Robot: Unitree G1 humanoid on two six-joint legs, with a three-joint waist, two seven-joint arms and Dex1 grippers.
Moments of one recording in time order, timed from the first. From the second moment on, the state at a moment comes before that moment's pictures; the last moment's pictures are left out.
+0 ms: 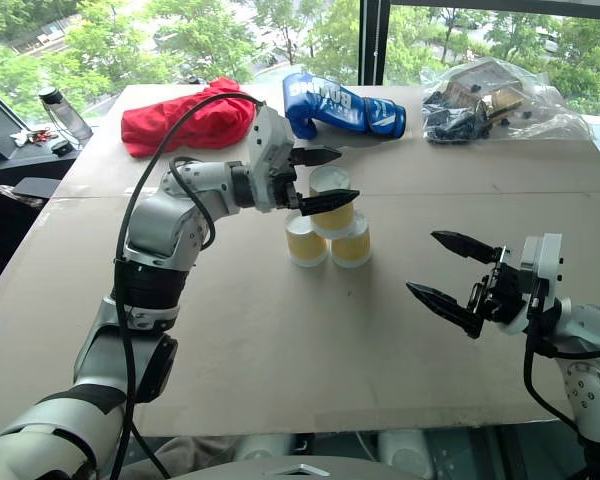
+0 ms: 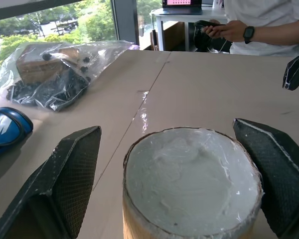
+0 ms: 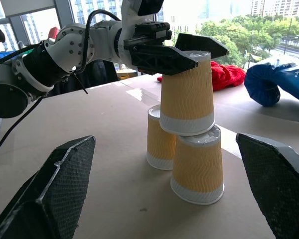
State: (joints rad) left arm -0.84 0.42 -0.13 0.07 -0.36 0.48 -0.98; right arm 0.07 -0.62 -0.29 -0.44 0.79 0.28 1.02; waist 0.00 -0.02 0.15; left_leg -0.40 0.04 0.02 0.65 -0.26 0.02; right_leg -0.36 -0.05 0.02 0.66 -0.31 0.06
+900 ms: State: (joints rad) left arm 0.08 0.58 0.18 -0.56 -0.48 0.56 -0.71; right arm 0.21 -0.57 -0.30 -0.24 0.69 0.14 1.09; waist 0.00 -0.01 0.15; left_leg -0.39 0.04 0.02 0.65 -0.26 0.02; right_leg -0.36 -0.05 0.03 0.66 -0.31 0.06
